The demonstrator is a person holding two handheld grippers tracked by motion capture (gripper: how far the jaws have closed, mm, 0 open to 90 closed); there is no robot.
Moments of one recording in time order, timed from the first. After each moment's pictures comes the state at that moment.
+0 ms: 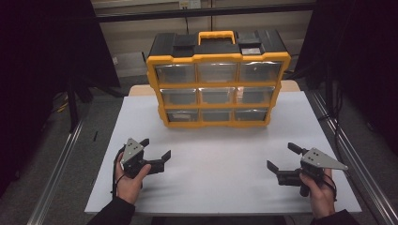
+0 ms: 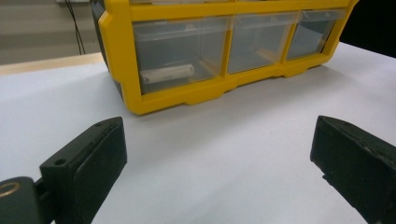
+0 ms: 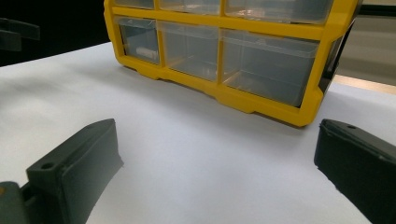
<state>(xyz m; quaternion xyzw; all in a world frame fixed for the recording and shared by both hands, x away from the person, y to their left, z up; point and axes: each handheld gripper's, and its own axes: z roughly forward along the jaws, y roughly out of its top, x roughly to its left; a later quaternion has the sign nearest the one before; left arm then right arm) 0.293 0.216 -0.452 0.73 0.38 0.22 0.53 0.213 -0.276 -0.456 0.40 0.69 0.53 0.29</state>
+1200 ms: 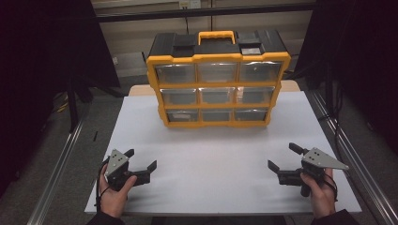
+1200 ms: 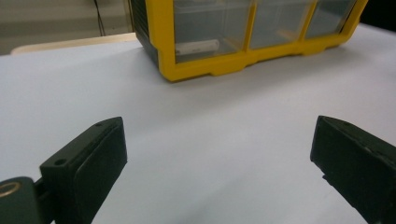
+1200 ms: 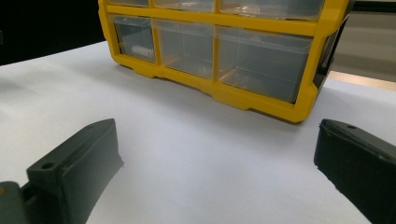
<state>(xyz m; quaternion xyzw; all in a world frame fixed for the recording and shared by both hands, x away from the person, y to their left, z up) 0.265 0.250 -0.454 0.72 0.41 0.24 0.50 0.213 -0.278 -0.456 0.41 0.69 0.53 0.29</state>
